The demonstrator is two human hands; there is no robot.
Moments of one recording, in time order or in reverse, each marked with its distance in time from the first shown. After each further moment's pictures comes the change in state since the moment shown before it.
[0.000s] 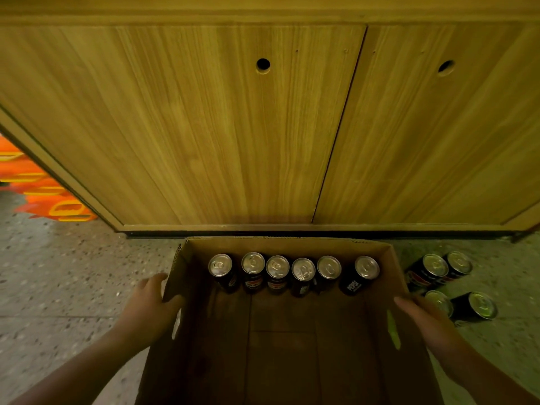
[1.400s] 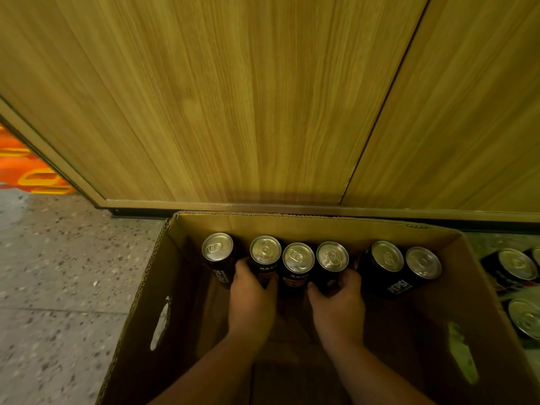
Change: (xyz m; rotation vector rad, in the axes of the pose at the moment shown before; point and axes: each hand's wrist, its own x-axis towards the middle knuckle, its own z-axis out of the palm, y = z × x) left_hand 0.082 0.037 0.197 -0.503 0.175 0.142; right_hand 0.072 0.002 0.220 0.095 0.275 -0.370
